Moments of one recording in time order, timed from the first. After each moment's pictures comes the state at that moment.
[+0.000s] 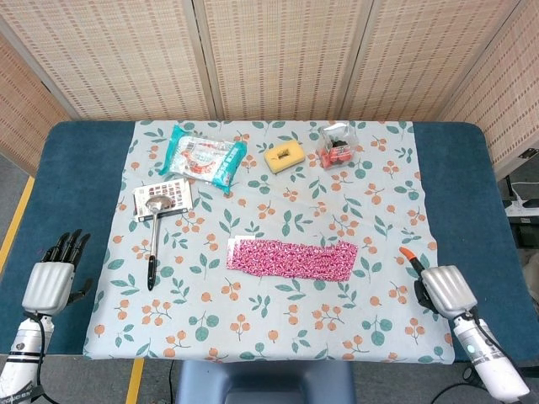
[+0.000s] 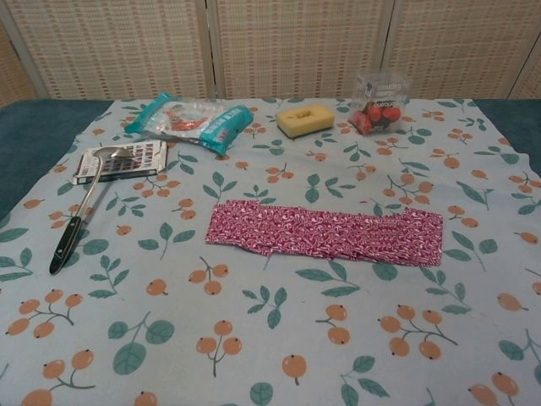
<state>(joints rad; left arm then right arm) -0.25 -1.33 -0.07 -1.32 1.42 1.34 0.14 0.26 -1.16 0.02 -1.60 -1.44 1.11 -0.15</state>
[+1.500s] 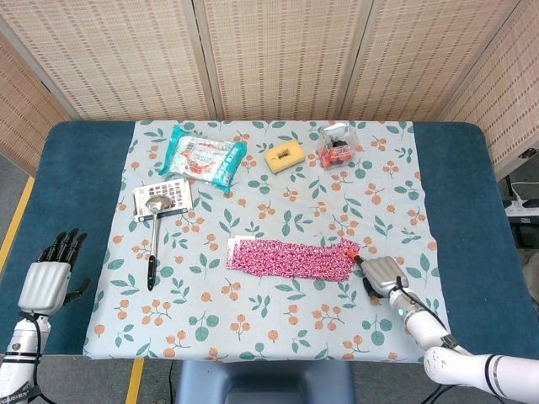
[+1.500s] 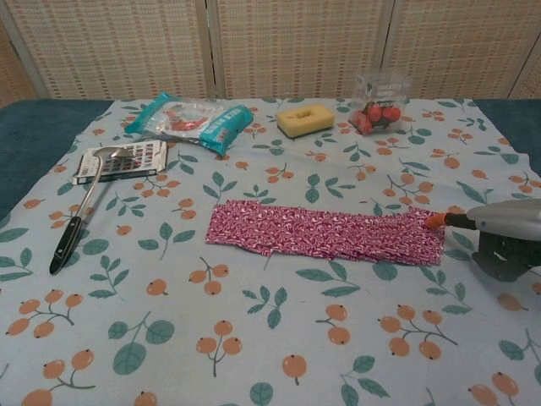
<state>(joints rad) -0.24 -1.32 -0.07 -1.33 1.42 1.34 0.12 0.66 -1.33 0.00 -1.62 -0.77 0.77 -0.58</state>
